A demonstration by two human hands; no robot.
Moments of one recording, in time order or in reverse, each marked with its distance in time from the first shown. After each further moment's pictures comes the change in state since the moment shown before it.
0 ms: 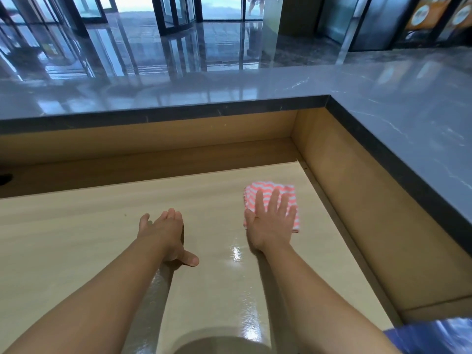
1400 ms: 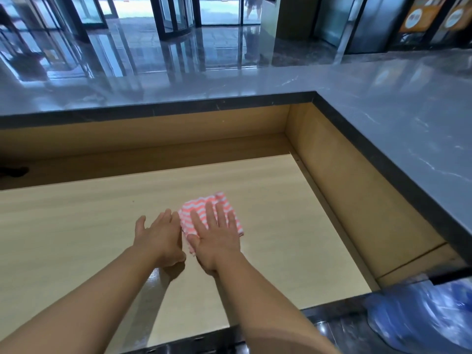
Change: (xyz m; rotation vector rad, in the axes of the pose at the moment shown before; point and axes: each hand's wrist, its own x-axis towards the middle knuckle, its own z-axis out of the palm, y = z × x) left_hand -0.054 -0.003 0.034 -0.052 0.242 0.048; right_hand -0.082 -0.076 0.028 -0.117 -0.120 -0.445
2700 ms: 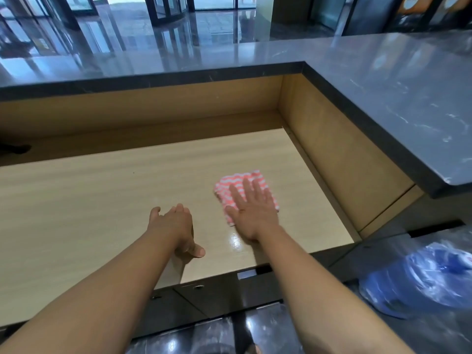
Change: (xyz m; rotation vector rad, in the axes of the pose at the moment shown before) left_hand -0.052 0.040 0.010 0.116 -0.256 0.007; right_hand -0.063 0.070 -0.002 0.023 -0.006 0.146
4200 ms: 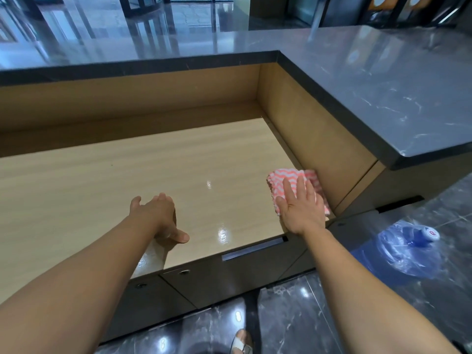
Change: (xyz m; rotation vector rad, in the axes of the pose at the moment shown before) left_hand 0.005 -0.003 0.005 -0.025 0.021 0.012; right_hand -0.072 0.107 0.008 0.080 0.083 0.380
